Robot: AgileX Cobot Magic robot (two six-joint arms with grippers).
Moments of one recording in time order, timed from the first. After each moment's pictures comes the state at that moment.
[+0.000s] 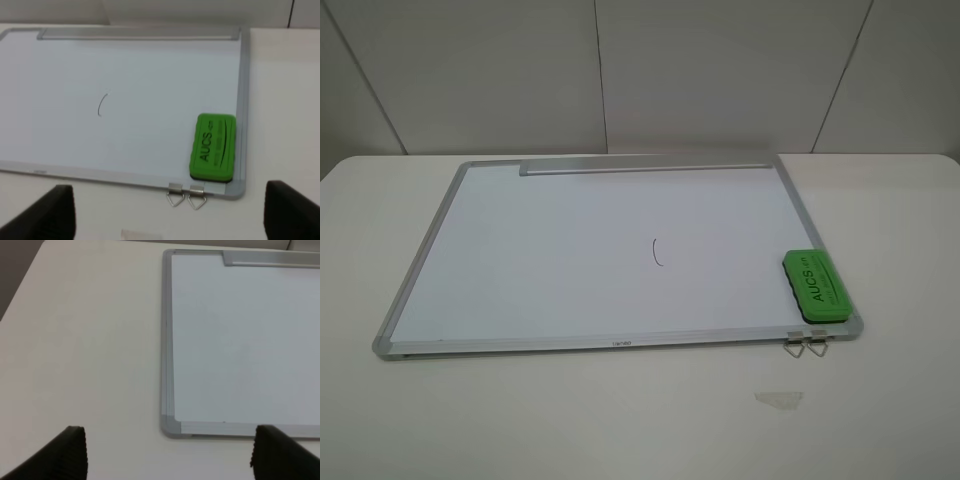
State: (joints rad) left arm 0.06 -0.01 -0.50 -0.02 1.06 -0.04; right arm 0.10 0.08 -0.56 0.15 1.11 0.01
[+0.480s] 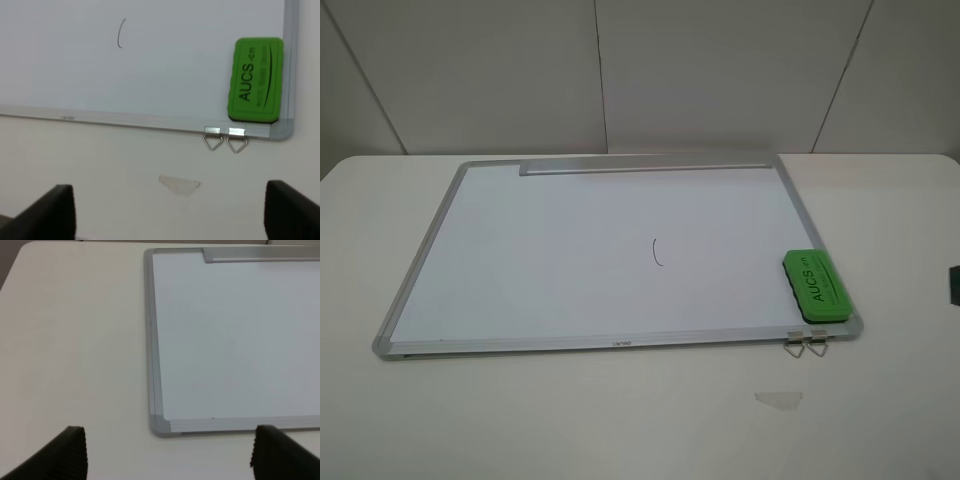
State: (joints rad) left arm -0.01 -0.01 -0.50 -0.01 1.06 -0.04; right arm 0.10 0.53 -0.65 0.26 1.13 0.00
